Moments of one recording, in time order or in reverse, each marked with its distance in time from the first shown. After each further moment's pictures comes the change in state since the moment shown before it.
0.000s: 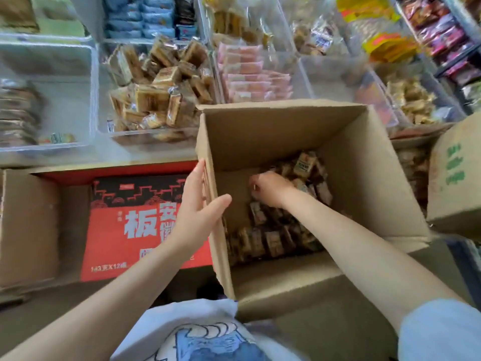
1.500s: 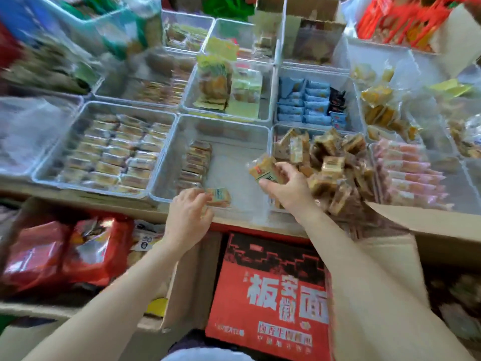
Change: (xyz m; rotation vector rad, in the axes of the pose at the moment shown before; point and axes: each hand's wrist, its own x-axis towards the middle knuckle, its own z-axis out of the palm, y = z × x) left_hand 0.078 -0.061 -0.372 0.957 0.413 0.082; right_hand 0.133 -0.332 -0.104 0.976 0.364 -0.264
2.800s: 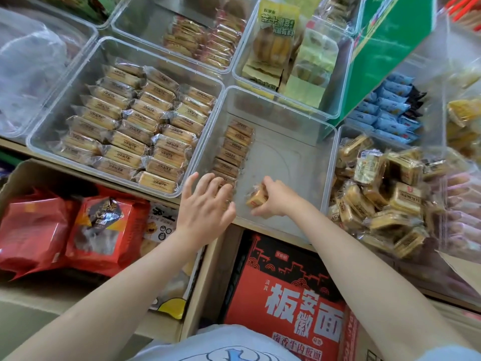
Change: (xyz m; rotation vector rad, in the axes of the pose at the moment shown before) left_hand 0.047 -0.096 0.022 0.247 0.103 0.072; right_hand 0.128 0.042 0.154 -0.995 -0.647 0.209
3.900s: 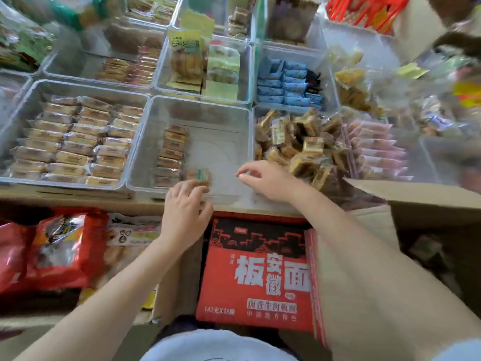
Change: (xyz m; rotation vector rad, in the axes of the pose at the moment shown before) left_hand -0.052 0.107 -0.044 -0.361 -0.057 0.033; right_hand -0.195 0.075 -0.019 0.346 0.368 -0.217
